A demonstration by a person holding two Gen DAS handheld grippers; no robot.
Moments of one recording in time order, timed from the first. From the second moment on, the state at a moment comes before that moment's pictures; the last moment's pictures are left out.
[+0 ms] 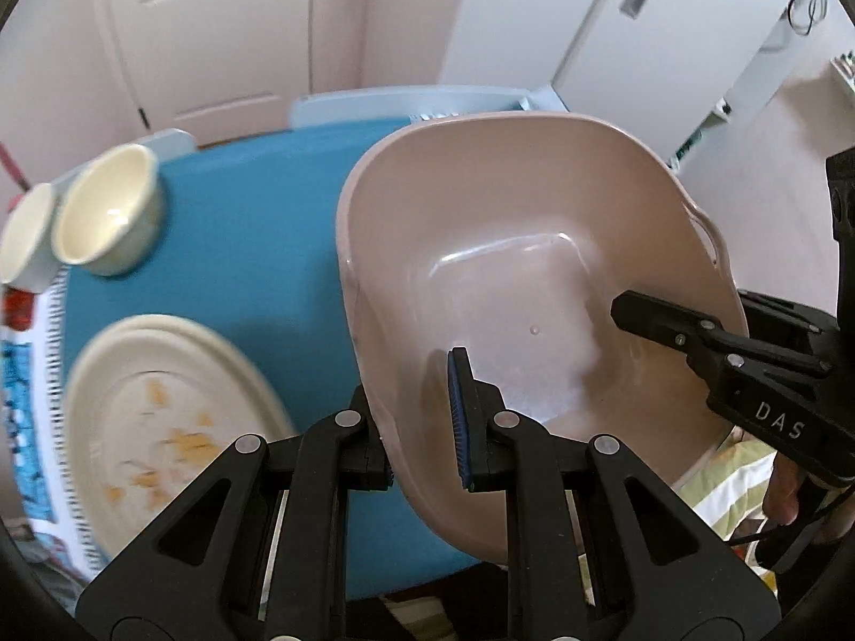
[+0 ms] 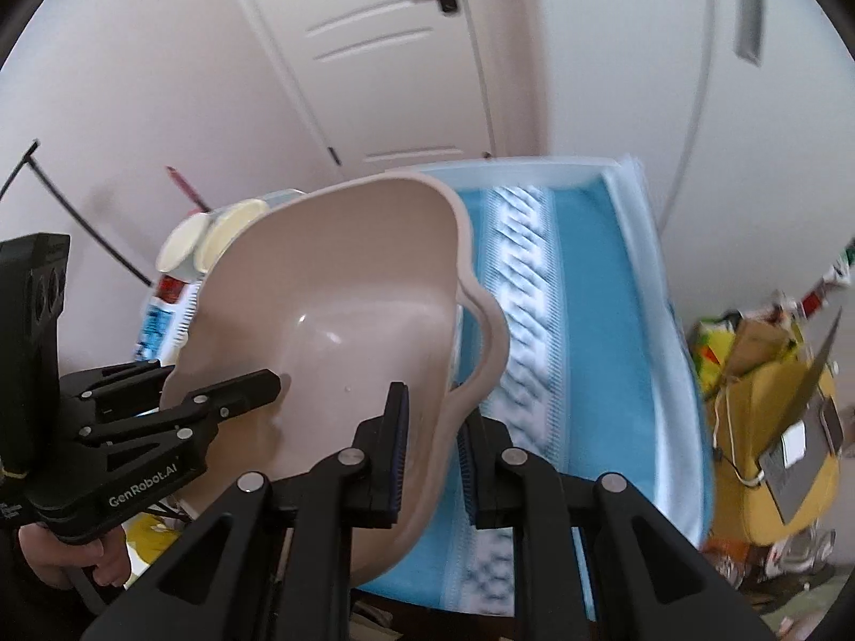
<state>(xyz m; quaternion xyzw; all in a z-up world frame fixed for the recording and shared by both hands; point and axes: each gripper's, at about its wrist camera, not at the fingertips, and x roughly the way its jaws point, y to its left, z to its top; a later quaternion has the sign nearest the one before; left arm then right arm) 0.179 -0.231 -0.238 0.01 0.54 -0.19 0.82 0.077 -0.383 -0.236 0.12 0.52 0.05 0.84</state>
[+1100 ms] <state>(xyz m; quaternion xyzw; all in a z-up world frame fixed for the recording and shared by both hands) 0.190 -0.292 -0.312 0.07 0.56 -0.18 0.81 0.075 -0.445 -0.317 0.22 0.53 0.03 0.82</state>
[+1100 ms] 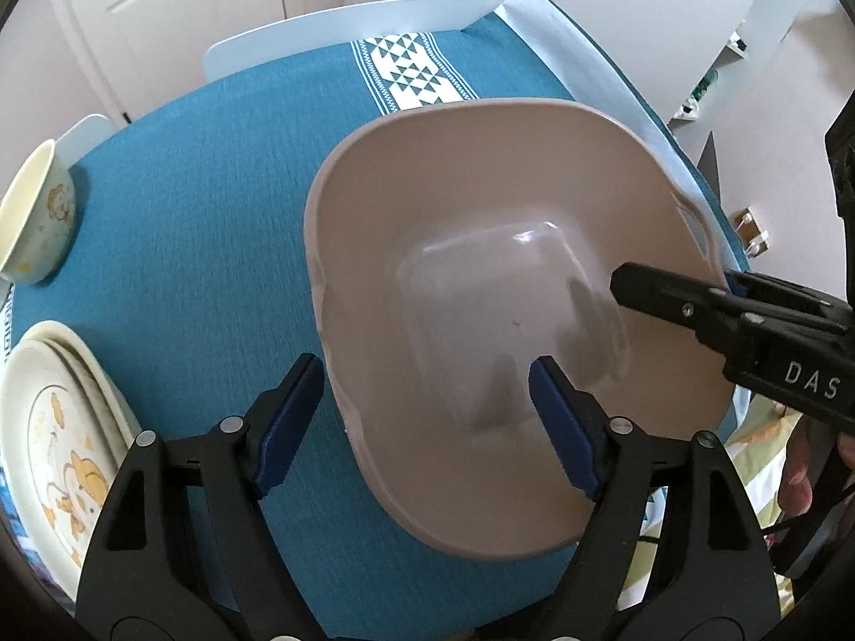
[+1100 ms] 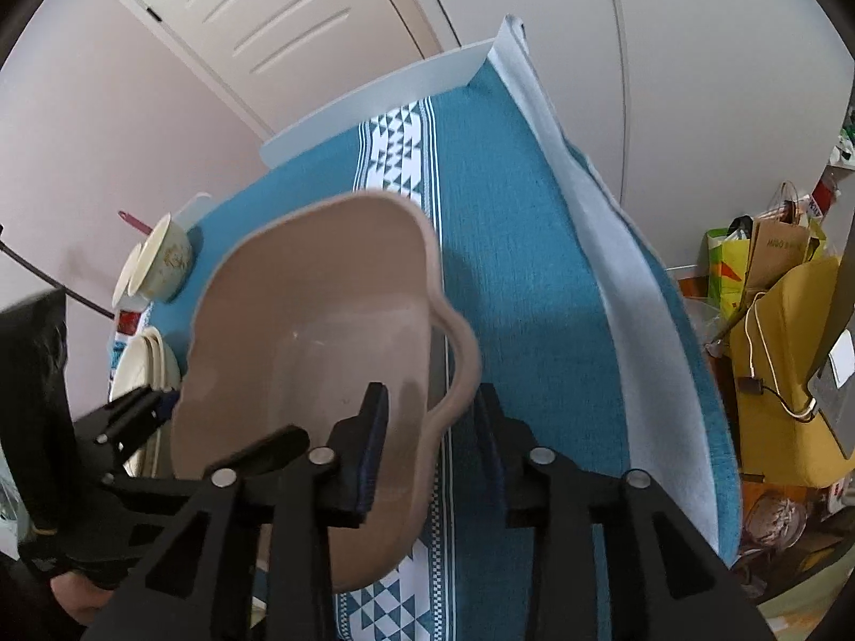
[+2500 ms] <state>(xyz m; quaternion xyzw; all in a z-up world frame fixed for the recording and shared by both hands) 0.334 0.045 -0.274 -0.17 0.57 -0.04 0.80 0.310 -0.179 -0.271 0.14 0.57 0.14 0.80</state>
